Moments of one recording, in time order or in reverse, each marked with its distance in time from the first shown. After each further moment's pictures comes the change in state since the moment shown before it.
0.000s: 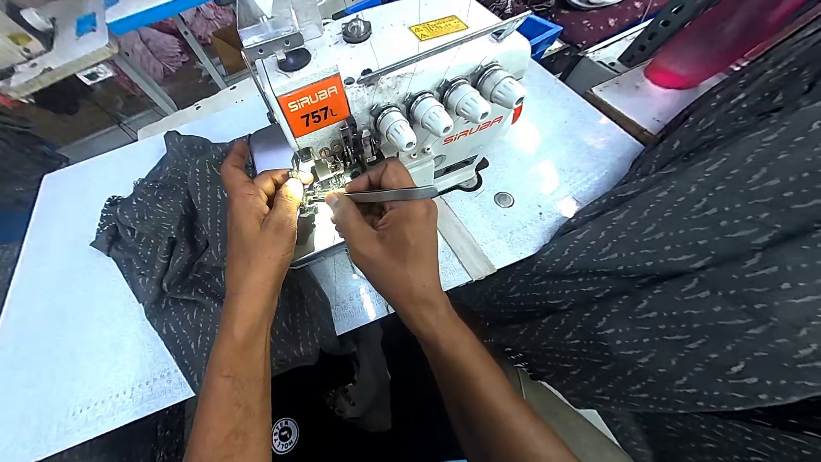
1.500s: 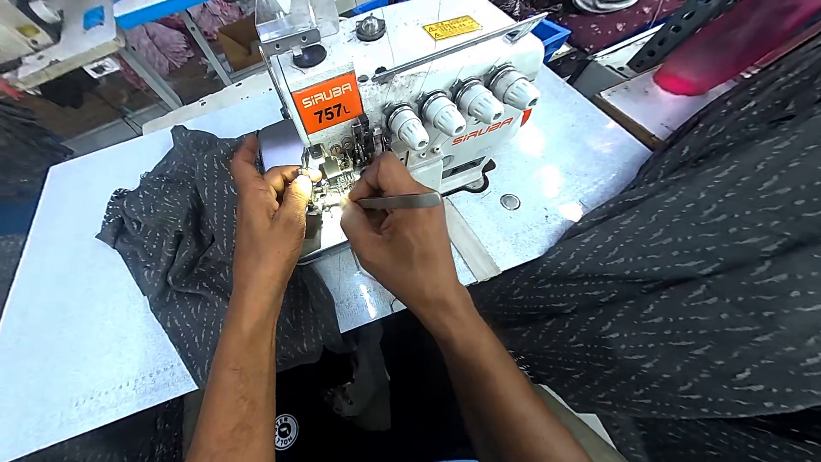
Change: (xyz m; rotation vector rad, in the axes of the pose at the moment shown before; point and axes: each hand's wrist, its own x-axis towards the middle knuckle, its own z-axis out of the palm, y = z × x) left_hand 0.000 0.001 -0.002 0.029 -0.021 -0.007; right_hand 0.005 -0.007 -0.011 -0.229 -0.154 -0.145
